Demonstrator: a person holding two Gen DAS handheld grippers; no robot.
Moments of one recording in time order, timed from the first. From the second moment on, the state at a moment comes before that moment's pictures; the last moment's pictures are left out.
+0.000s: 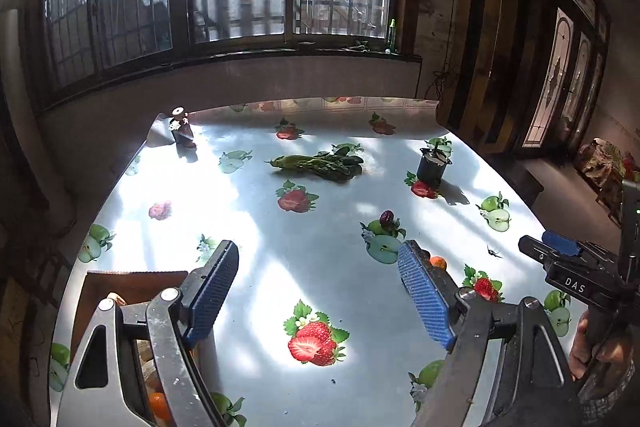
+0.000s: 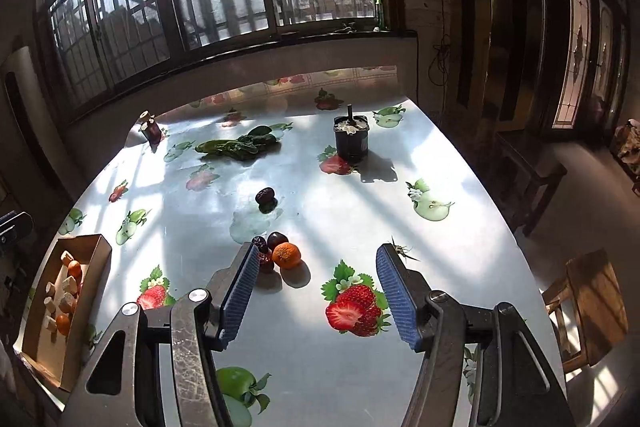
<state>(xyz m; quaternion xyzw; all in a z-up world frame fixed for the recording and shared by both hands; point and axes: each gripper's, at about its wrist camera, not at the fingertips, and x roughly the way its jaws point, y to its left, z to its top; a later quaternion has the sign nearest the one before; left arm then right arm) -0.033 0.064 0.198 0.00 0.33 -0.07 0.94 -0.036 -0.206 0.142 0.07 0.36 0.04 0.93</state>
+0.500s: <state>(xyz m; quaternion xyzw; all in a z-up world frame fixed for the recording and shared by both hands) 0.062 0.020 0.054 -0.12 0.49 -0.14 0.85 0.072 -0.177 0.021 0.15 0.46 0.12 0.87</state>
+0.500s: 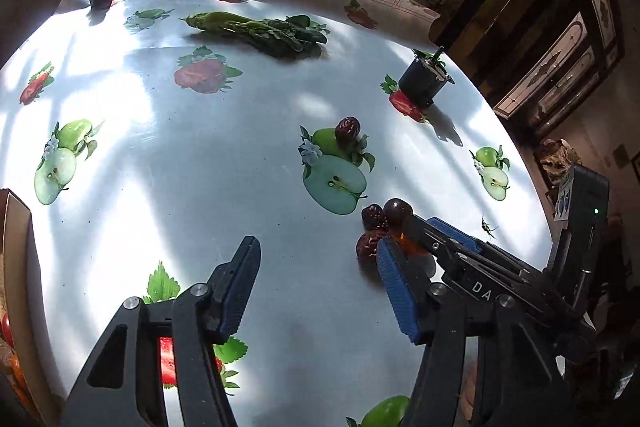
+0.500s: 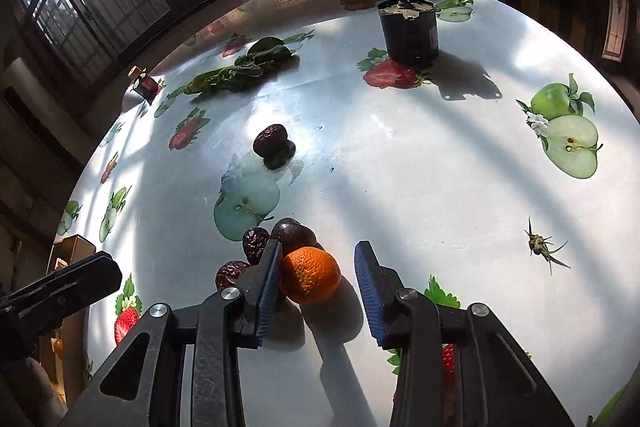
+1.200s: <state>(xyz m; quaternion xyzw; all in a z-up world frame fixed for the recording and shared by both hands) 0.060 -0.045 0.018 -0.05 0.49 -0.17 0.85 0.064 -0.212 0.025 0.17 0.44 0.08 0.88</state>
